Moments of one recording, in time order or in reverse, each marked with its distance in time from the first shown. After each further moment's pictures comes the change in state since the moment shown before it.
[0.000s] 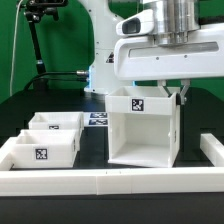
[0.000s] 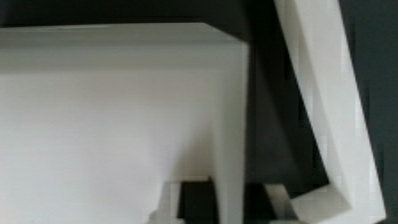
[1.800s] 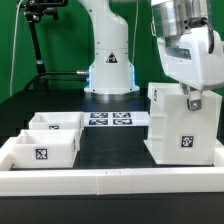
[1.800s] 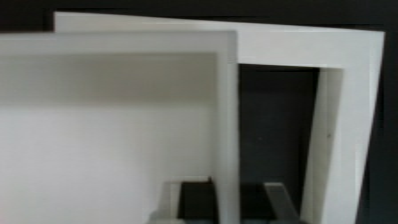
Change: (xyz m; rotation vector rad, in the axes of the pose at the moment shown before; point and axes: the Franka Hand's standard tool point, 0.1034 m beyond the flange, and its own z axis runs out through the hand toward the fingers) arm 0.018 -0.033 0.003 0.052 -0.062 1.081
